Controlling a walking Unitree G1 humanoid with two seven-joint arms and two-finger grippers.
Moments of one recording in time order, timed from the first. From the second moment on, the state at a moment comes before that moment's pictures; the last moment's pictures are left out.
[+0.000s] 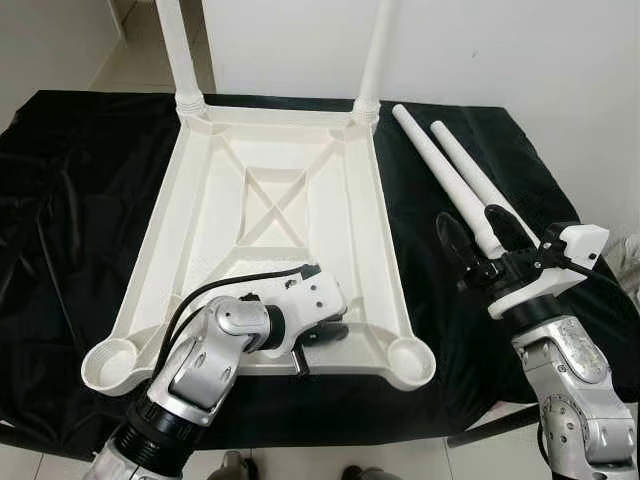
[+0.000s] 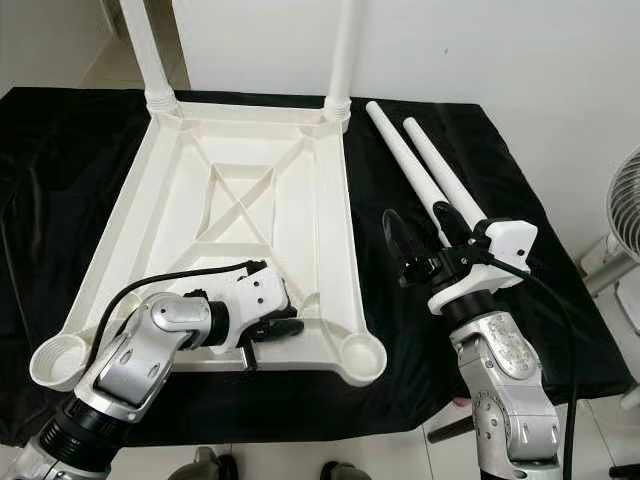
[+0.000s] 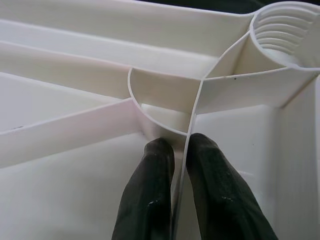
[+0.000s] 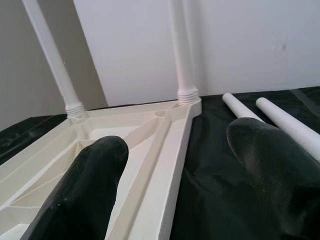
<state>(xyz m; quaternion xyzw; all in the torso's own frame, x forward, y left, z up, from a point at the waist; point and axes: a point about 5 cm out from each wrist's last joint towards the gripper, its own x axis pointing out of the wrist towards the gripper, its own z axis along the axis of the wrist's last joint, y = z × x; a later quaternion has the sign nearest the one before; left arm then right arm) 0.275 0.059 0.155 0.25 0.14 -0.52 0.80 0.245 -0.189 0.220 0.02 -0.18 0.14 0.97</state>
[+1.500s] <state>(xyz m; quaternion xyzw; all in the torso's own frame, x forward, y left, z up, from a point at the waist) 0.298 0.018 0.174 0.17 0.14 -0.49 0.84 0.274 -0.146 0.210 0.10 -0.20 -0.04 0.98</state>
